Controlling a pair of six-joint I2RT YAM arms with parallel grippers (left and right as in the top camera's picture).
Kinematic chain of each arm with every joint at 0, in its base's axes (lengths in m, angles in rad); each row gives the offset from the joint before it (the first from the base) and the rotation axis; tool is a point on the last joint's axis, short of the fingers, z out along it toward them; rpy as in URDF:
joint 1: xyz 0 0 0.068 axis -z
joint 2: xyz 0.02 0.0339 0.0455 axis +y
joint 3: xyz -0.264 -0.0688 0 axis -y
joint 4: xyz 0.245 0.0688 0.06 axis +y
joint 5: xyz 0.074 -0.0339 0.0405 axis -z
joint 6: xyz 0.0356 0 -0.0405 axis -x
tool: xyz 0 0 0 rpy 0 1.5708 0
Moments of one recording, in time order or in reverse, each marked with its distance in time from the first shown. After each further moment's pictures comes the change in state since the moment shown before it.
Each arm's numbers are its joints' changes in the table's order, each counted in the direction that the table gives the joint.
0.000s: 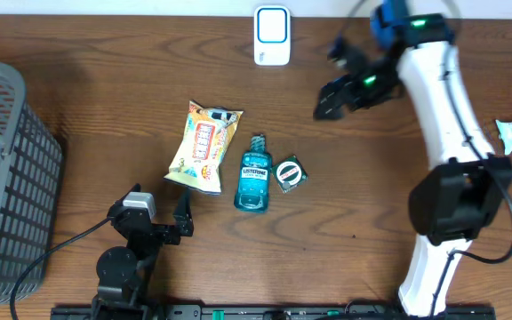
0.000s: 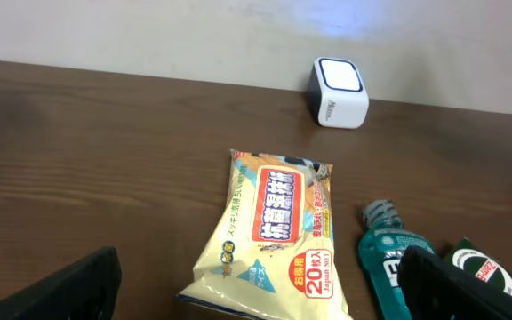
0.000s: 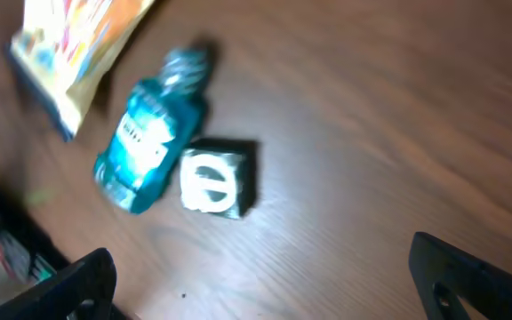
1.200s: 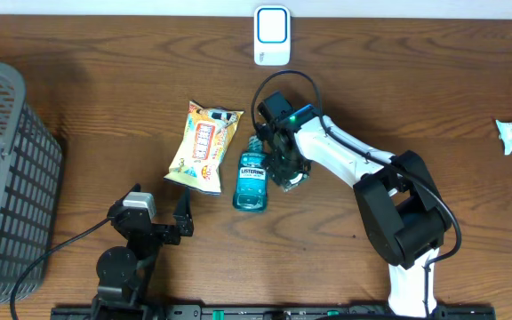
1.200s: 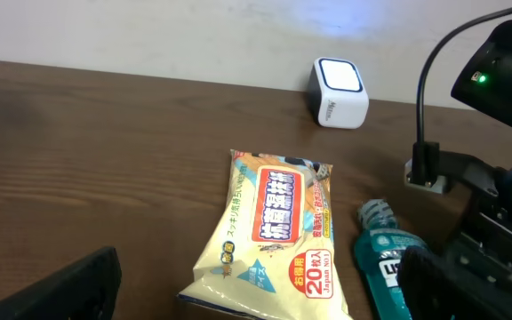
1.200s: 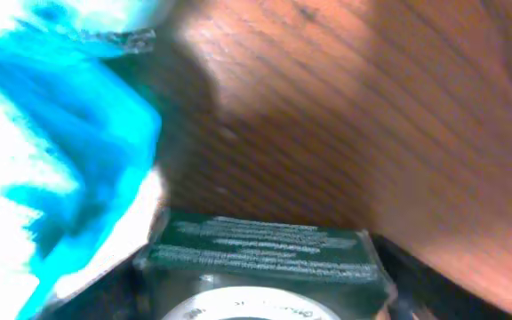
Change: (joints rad) left arm 0.000 0.000 0.000 0.000 0.000 0.000; right arm -0.399 -0.012 -0.587 -0.598 0.450 -0.331
